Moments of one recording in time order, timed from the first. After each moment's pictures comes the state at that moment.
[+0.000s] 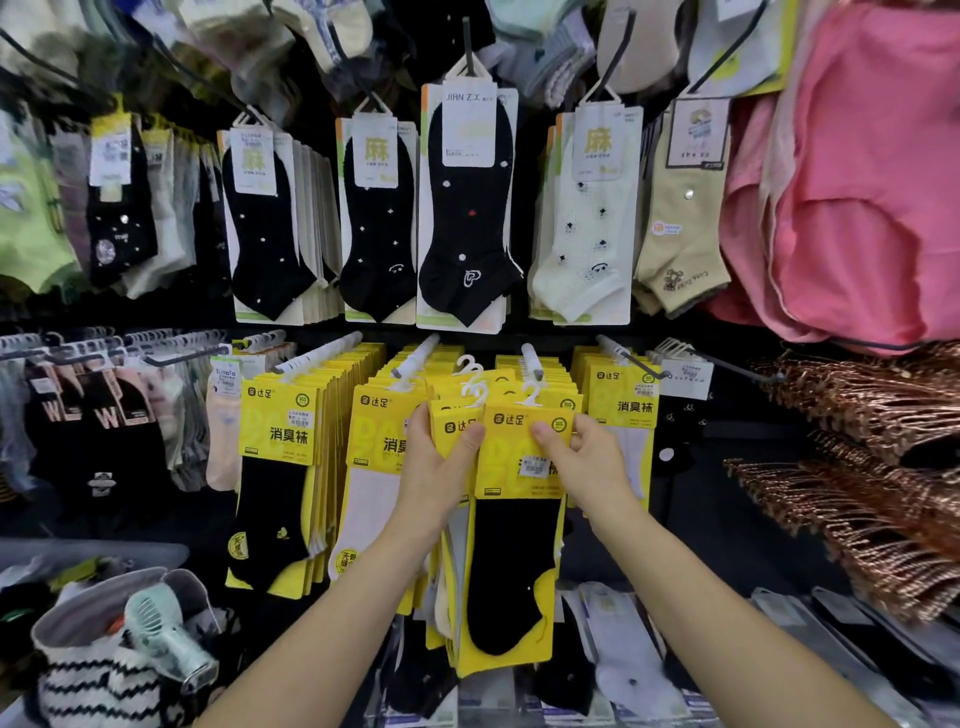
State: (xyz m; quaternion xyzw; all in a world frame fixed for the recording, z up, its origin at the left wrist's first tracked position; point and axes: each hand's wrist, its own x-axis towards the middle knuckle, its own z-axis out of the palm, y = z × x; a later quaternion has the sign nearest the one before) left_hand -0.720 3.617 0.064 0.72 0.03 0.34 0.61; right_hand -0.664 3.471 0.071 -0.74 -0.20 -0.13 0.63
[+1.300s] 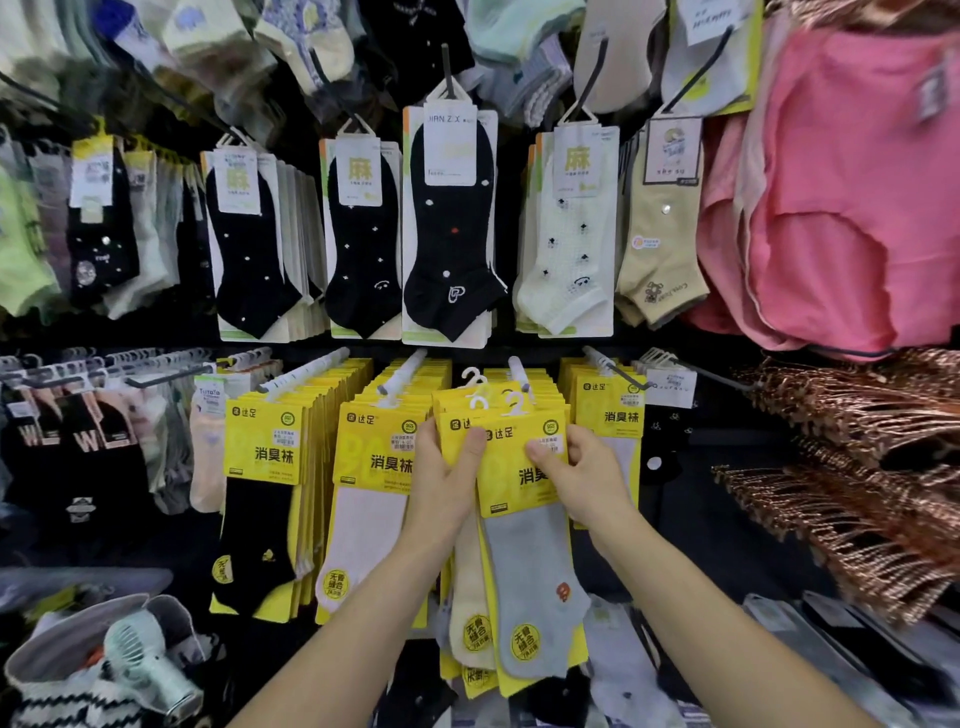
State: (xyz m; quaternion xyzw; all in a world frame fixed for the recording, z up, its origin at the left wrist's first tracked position) left_hand -0.712 3.598 0.067 0.68 -0.02 0.35 0.65; right_hand -0.667 3.462 0.072 -0.73 -0.20 -0.11 0.64
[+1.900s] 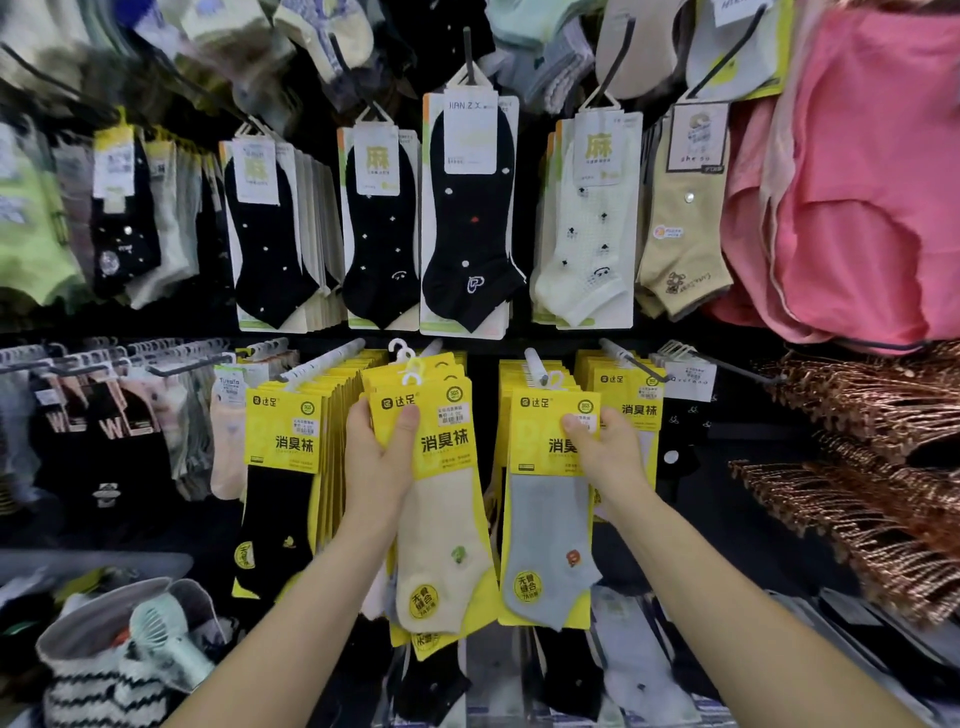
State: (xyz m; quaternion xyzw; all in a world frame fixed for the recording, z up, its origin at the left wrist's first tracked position) left_hand -0.738 3.655 0.076 0.65 0.03 0.45 0.61; right_hand -0.633 3.469 0.071 -0.73 -0.12 -0.15 0.66
